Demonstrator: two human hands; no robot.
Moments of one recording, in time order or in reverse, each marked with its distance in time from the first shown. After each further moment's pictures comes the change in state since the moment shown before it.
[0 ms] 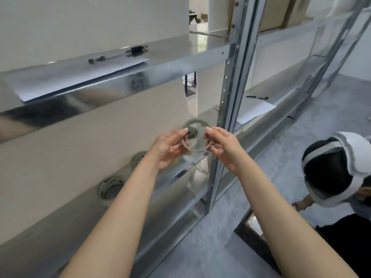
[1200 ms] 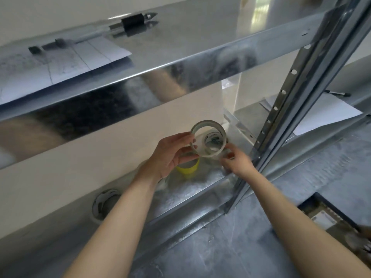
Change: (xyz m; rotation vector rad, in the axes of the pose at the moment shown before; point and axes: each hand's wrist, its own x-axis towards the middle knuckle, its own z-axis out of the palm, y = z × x) left_hand 0.115 -0.003 -0.052 -0.062 0.234 0.010; right_hand 0.205 0.115 -0.062 -0.972 -0.142 0.123
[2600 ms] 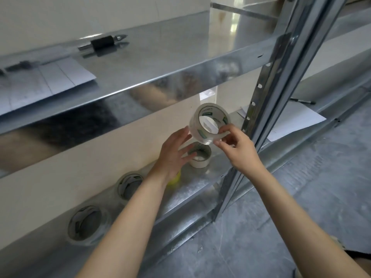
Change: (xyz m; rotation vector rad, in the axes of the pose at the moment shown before) left_hand 0.028 -0.009 0.055 -0.056 0.014 0.006; right_hand -0.043 -0.060 -0.079 0.111 0.274 -0.359
